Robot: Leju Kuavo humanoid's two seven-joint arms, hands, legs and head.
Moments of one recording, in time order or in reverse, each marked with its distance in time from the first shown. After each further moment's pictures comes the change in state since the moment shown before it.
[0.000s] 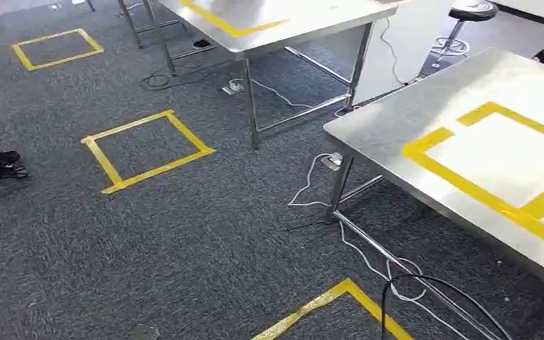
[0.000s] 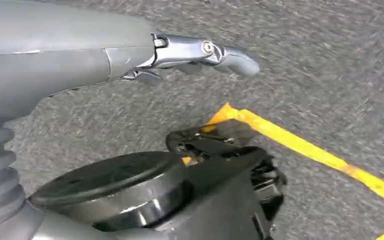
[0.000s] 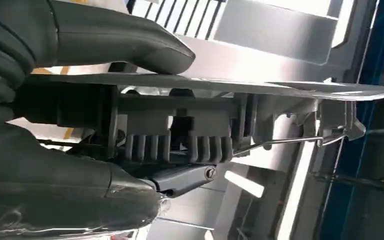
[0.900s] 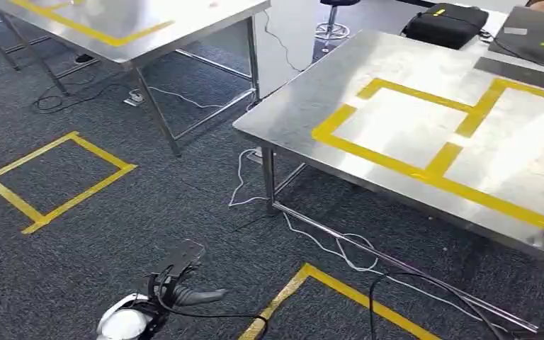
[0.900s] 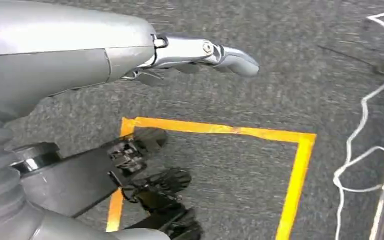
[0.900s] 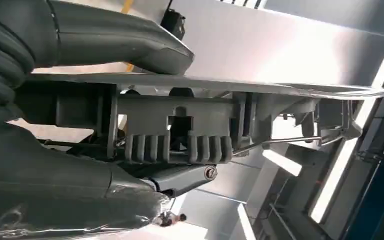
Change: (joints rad) left arm 0.075 0.022 -0.954 -0.798 0.640 0.012 0.823; right arm -0.117 -0.016 0.005 0.095 0.032 0.134 0.124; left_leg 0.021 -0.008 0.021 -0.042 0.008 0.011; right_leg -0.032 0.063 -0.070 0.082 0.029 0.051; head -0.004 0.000
